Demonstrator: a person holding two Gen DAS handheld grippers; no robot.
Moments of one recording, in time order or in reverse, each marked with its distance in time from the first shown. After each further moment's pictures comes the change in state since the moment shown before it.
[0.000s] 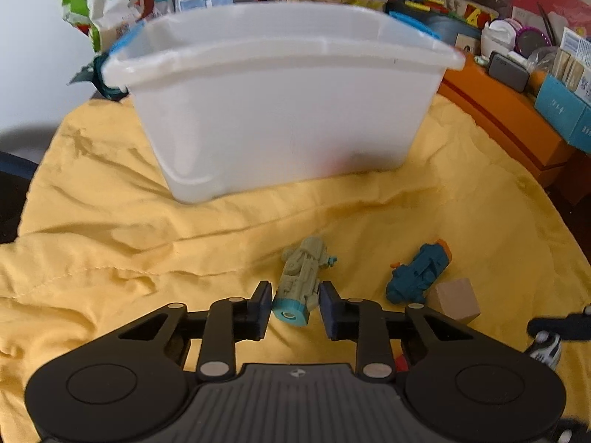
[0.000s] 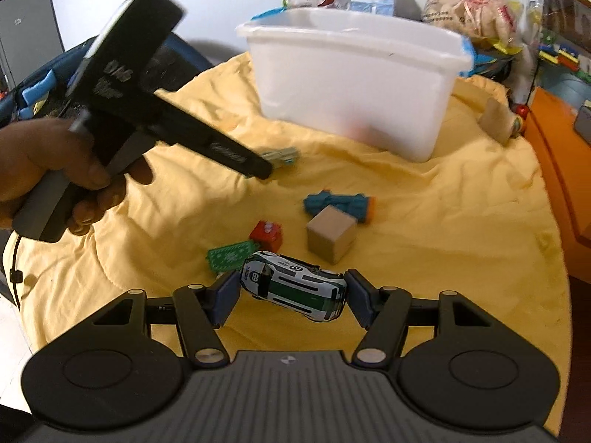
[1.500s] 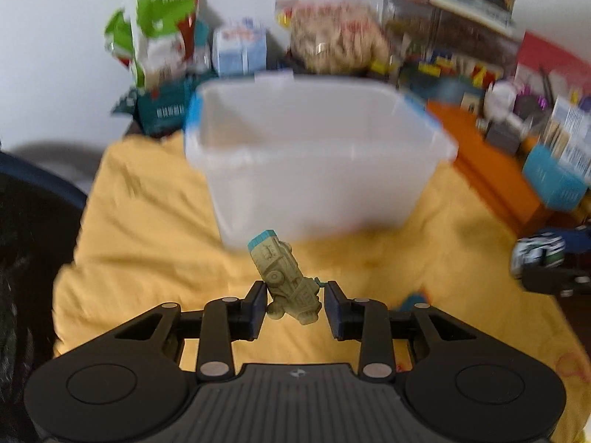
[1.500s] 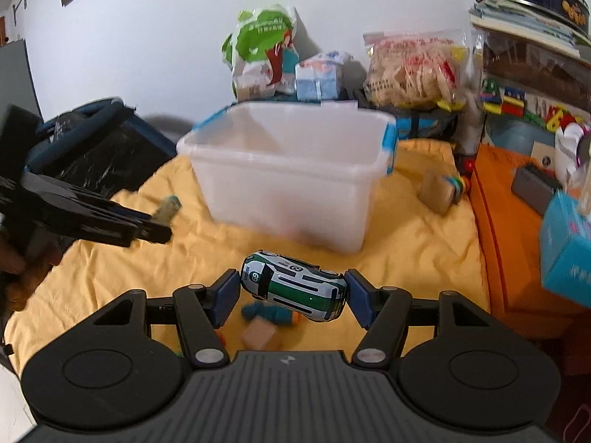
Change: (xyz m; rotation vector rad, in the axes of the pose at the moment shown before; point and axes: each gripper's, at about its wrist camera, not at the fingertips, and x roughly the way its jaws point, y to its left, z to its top) left arm -0.078 0.028 0.034 -0.067 -0.113 0.009; right arm -0.043 -0.050 0.064 0.085 -0.203 -0.061
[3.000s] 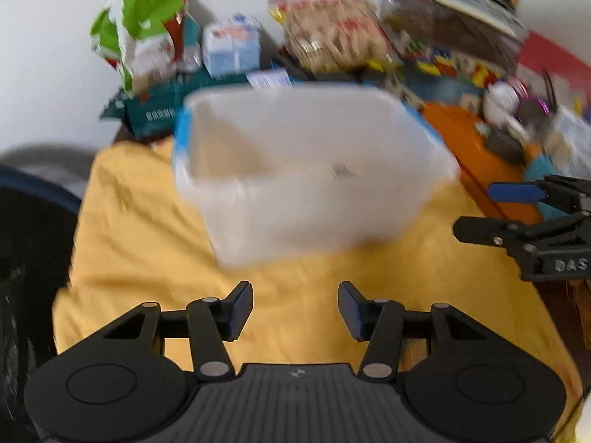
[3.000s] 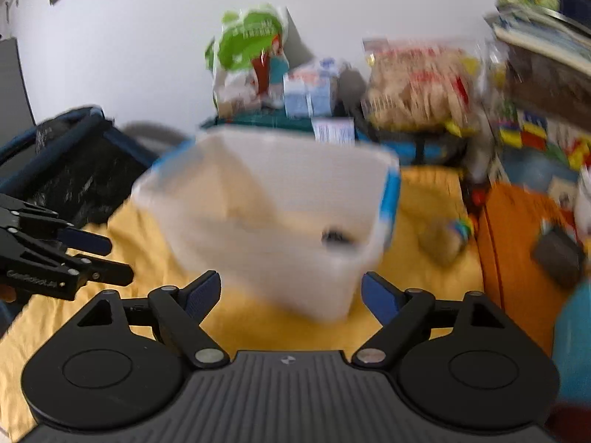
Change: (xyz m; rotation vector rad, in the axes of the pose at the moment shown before) left arm 0.014 -0.015 0.000 0.020 0.090 -0.027; right arm 0.053 -0.017 0.027 -0.001 0.067 -0.009
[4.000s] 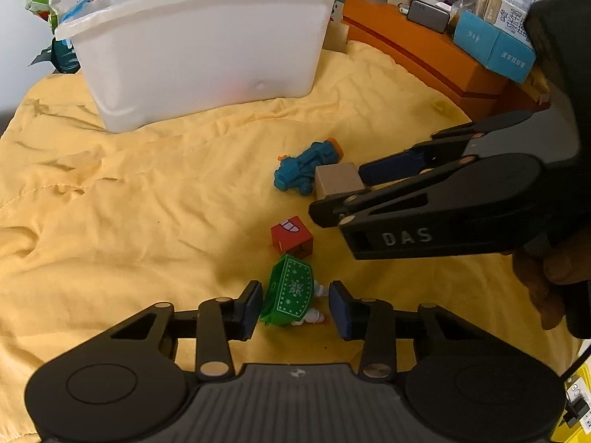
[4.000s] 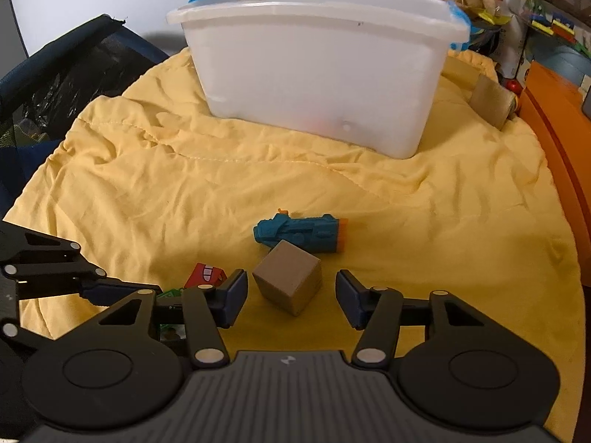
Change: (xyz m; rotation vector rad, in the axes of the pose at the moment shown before) left arm 0.041 -0.062 -0.106 0.104 0.105 -0.104; right arm 0.049 0.048 -0.088 -0.011 0.209 0.016
